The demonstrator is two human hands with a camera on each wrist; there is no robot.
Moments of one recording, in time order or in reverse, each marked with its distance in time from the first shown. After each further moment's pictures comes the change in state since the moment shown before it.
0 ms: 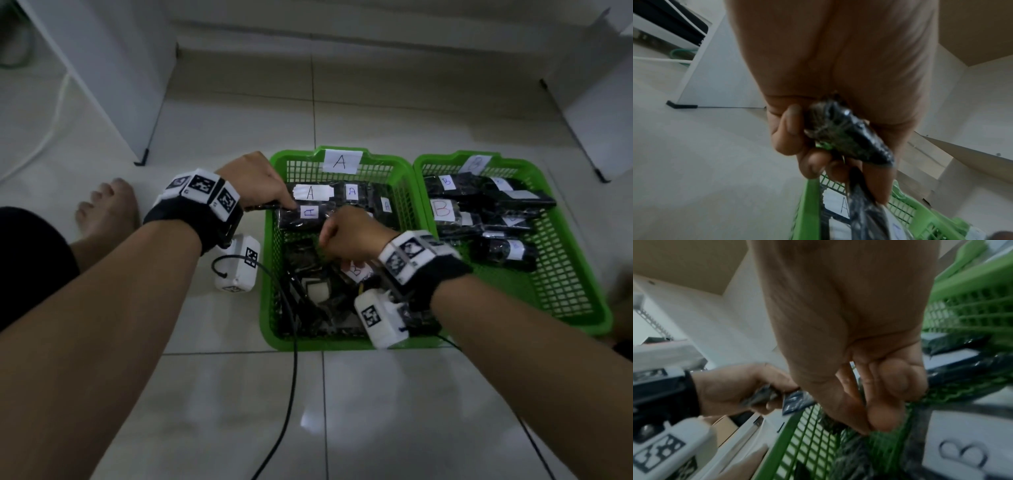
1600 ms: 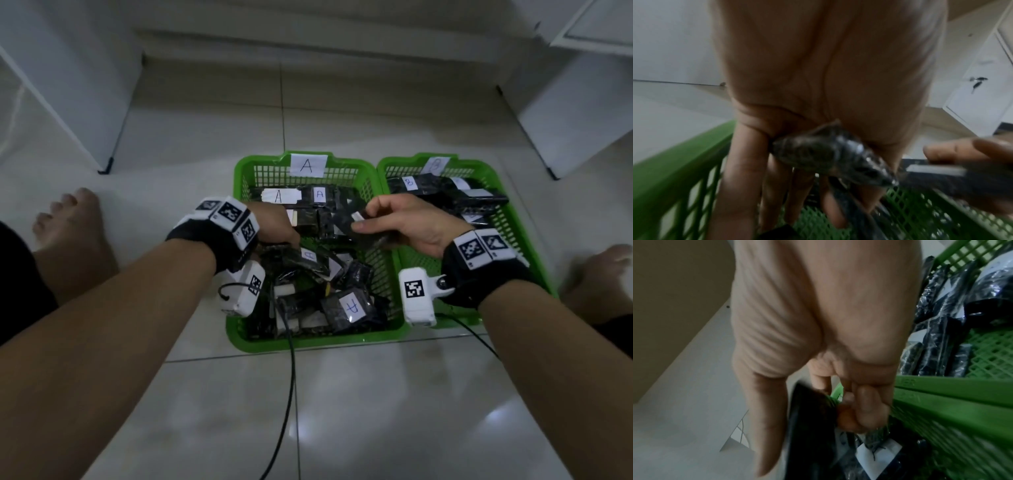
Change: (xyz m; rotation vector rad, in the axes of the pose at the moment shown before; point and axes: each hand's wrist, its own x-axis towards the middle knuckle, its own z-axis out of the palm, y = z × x) left_hand 0.003 0.038 0.058 0.237 -0.406 -0.084; right_hand -0.049 0.102 -0.059 0.823 0.059 0.039
